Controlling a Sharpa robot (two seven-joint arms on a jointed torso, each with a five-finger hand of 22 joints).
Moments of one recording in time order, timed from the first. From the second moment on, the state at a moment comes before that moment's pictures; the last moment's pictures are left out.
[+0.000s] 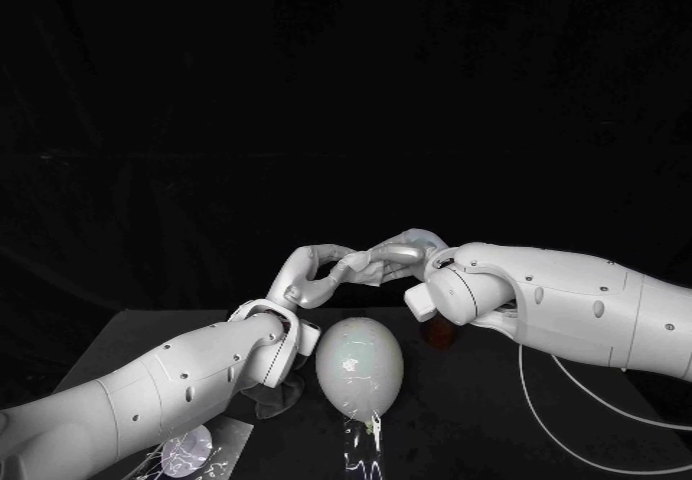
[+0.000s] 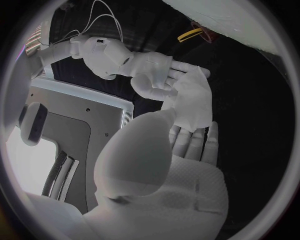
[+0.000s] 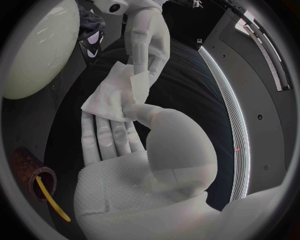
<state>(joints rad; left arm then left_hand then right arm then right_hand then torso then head) 1.21 -0.42 -0.05 1.09 -0.50 -0.52 0.68 1.60 0.02 0.46 0.27 0.05 0.84 0.21 0.28 0.21 0.87 0.22 0.06 0.06 0.63 0.21 0.13 0.14 0.12 0.41 0.29 0.14 0.05 1.47 -0.66 -0.13 1.40 -0.23 -0.50 -0.13 1.20 -0.02 0.72 -0.04 0.40 1.03 0.18 0.22 0.26 1.24 0.13 0.06 0.06 1.05 0.12 0.14 0.13 0.17 0.70 0.25 0.30 0.38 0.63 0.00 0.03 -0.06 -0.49</state>
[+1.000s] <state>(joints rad) 1.23 -0.45 -0.04 1.11 -0.44 -0.38 0.47 1.53 0.01 0.50 0.26 0.05 0.83 0.21 0.27 0.21 0.77 0.23 0.06 0.06 0.57 0.22 0.10 0.12 0.08 0.40 0.29 0.13 0.05 1.46 -0.69 -0.14 1.43 -0.33 -0.44 -0.14 1.20 -0.01 0.72 -0.05 0.38 1.03 0.19 0.21 0.26 1.24 0.13 0.06 0.06 1.05 0.12 0.14 0.13 0.16 0.69 0.25 0.31 0.39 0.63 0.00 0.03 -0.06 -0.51</state>
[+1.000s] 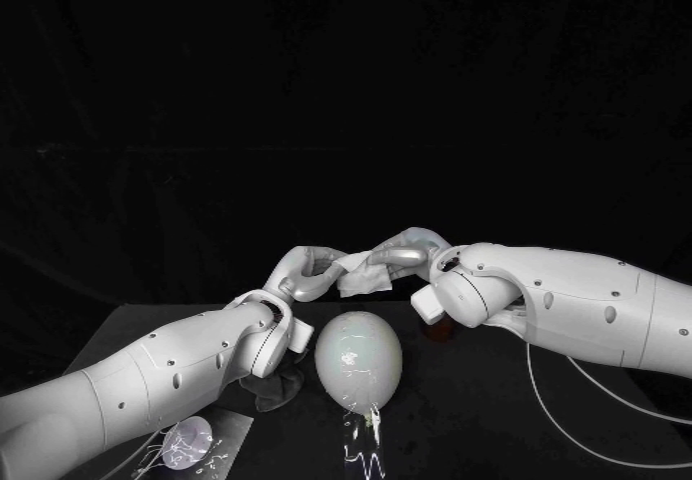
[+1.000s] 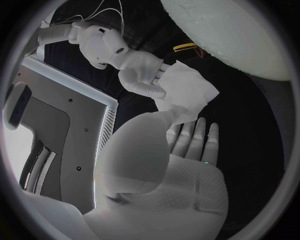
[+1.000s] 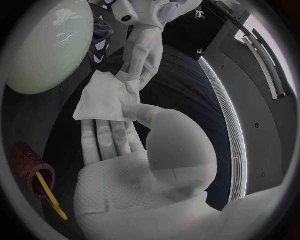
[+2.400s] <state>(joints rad) 1.29 -0.49 -0.04 1.18 0.01 -0.17 0.22 1.22 0.06 0.77 0.26 0.05 0.78 0.20 0.55 0.33 1.02 0.18 0.07 0.07 1.02 0.13 0.22 0.19 0.18 0.94 0.24 0.30 0.08 1.46 -0.68 -0.14 1.38 -0.43 -0.34 -0.13 1.17 -0.02 0.70 -0.04 0.31 1.01 0.20 0.21 0.25 1.21 0.15 0.06 0.06 1.03 0.14 0.14 0.12 0.17 0.65 0.27 0.31 0.39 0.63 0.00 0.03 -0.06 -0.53</state>
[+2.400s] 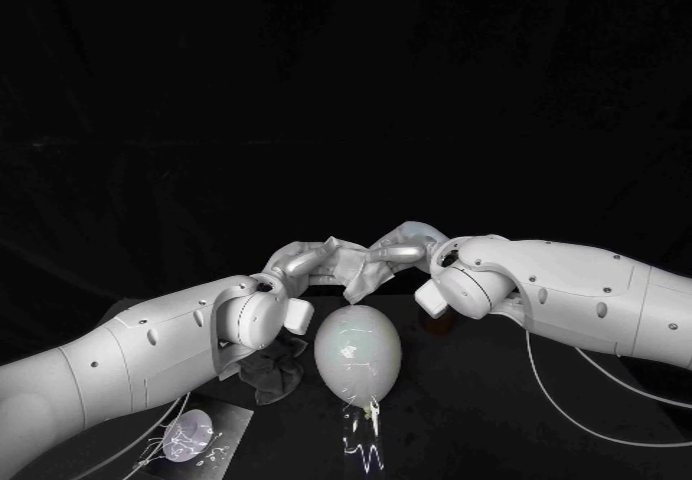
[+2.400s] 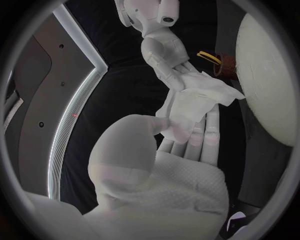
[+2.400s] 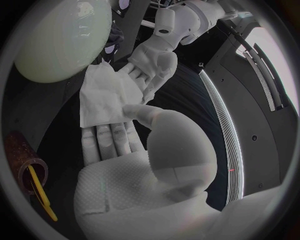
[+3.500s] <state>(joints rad) 1.29 -0.53 -0.03 1.22 0.18 -0.14 0.21 1.14 -0.01 0.77 0.20 0.05 0.74 0.15 0.81 0.42 1.28 0.08 0.12 0.08 1.25 0.03 0.52 0.44 0.17 1.23 0.12 0.35 0.10 1.46 -0.68 -0.14 1.36 -0.39 -0.29 -0.06 1.26 -0.02 0.64 -0.10 0.20 1.03 0.18 0.25 0.28 1.28 0.12 0.08 0.07 1.07 0.11 0.17 0.15 0.17 0.67 0.25 0.33 0.39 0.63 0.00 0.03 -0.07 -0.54</state>
